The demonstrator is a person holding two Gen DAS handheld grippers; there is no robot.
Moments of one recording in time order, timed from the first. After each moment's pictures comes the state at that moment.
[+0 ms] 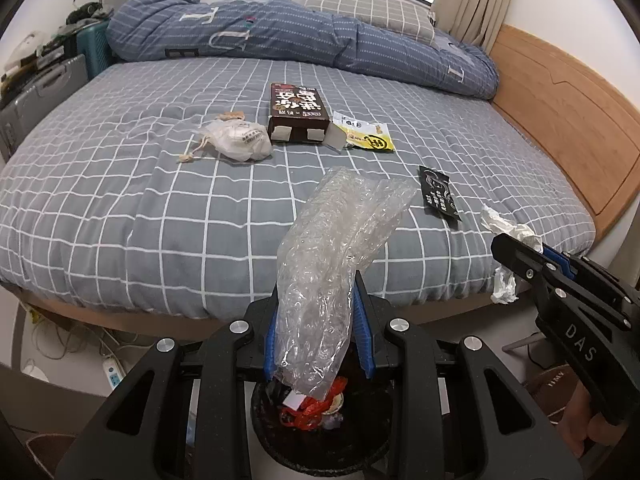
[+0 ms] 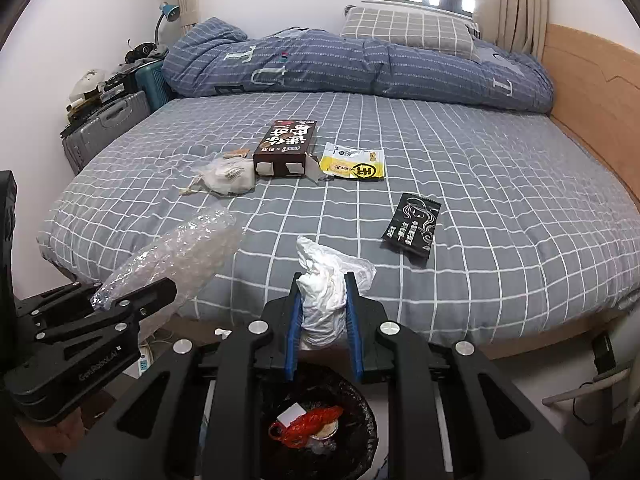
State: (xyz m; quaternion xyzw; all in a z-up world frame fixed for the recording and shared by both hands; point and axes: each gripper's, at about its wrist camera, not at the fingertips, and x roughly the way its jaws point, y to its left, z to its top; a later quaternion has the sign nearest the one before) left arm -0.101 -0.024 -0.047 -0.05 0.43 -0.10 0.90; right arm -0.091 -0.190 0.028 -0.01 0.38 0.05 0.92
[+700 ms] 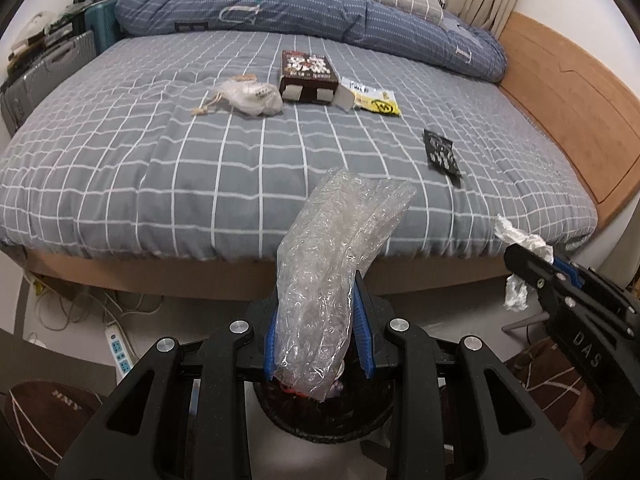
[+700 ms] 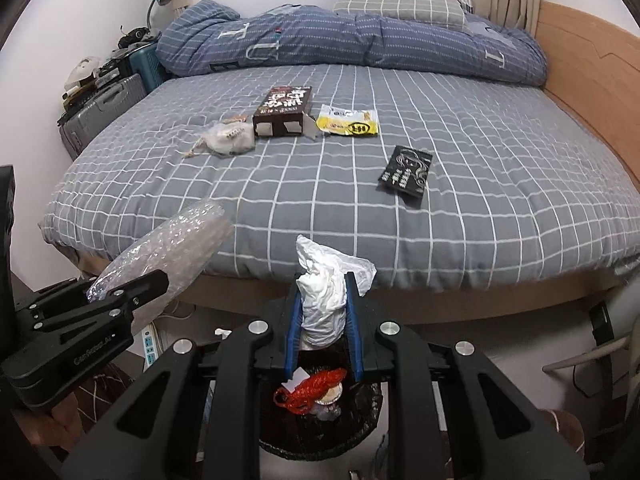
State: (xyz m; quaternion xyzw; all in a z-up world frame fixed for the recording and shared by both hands) left arm -0.139 -0.018 -0.065 -0.05 0.47 -0.08 0.88; right arm -0.132 -0.192 0.009 0.00 0.42 0.04 0.91
